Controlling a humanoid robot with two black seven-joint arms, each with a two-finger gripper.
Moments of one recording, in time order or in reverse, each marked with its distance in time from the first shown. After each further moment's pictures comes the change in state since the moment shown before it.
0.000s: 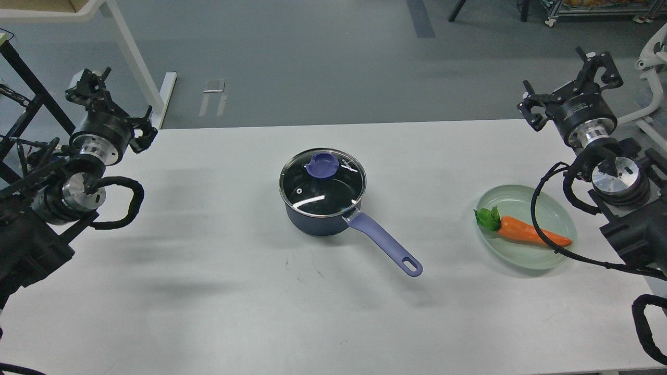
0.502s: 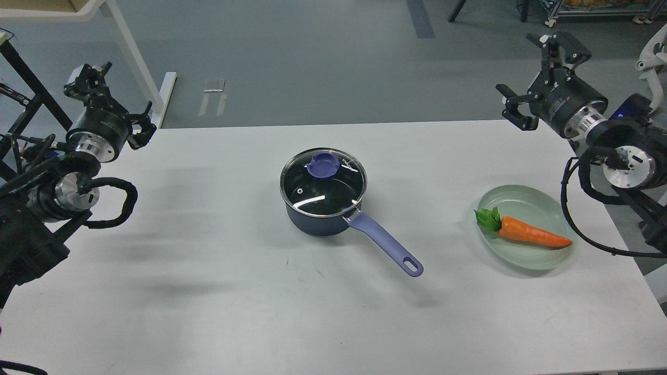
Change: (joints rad) left arm -0.010 -0.001 -0.010 0.043 0.043 -0.077 0.001; right arm 0.091 -0.293 -0.352 0.428 -0.264 -0.098 -0.008
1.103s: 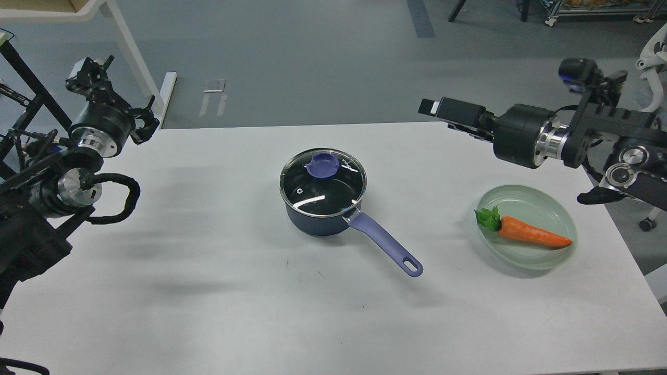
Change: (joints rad) left arm -0.011 -0.001 0.002 -0.011 0.000 -0.007 -0.003; right arm 0.288 -0.157 -0.412 0.463 -0.894 -0.041 -0.046
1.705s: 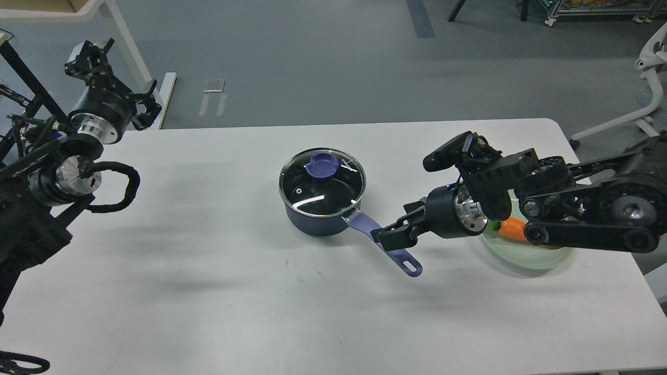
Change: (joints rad) left arm -0.042 0.011 0.000 -0.001 0.002 -0.015 0.002; right arm 0.368 0.320 -0.676 0.054 -0.139 0.004 -0.085
